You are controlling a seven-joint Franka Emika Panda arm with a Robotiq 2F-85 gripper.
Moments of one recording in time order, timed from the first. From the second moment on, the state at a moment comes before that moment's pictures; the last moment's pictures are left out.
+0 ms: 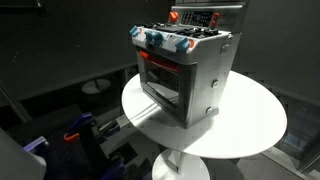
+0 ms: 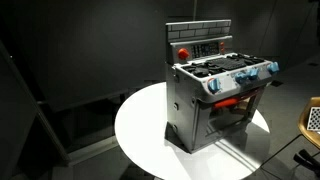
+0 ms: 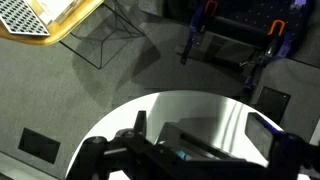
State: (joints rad) arm -0.02 -0.31 -0.02 -2.18 -0.25 1.62 -0.28
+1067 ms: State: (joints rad) arm -0.02 -0.23 -0.02 -2.12 -0.23 1.89 -0.11
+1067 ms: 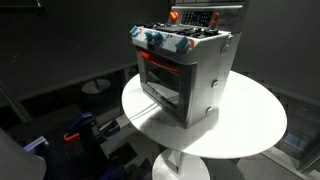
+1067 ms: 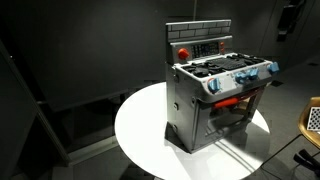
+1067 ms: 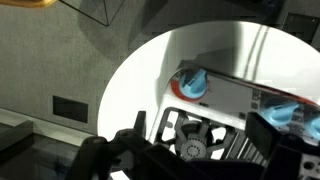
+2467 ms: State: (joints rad) arm -0.05 0.08 -0.06 -1.95 -0.19 2.39 0.10
